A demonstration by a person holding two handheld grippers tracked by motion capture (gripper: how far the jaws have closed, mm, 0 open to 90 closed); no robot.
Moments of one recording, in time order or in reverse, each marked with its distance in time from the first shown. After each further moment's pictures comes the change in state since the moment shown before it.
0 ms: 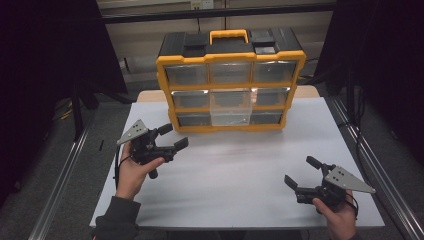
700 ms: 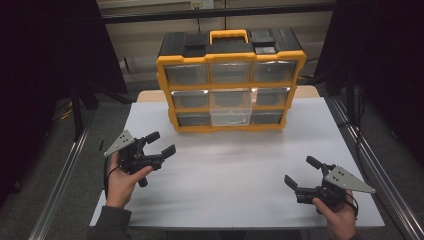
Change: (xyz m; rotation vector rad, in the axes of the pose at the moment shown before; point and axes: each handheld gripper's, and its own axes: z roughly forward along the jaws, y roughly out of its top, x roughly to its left) left arm 0.013 -0.023 -0.031 -0.018 0.057 -0.022; right arm 0.000 0.000 0.000 -0.001 -0.001 -0.003
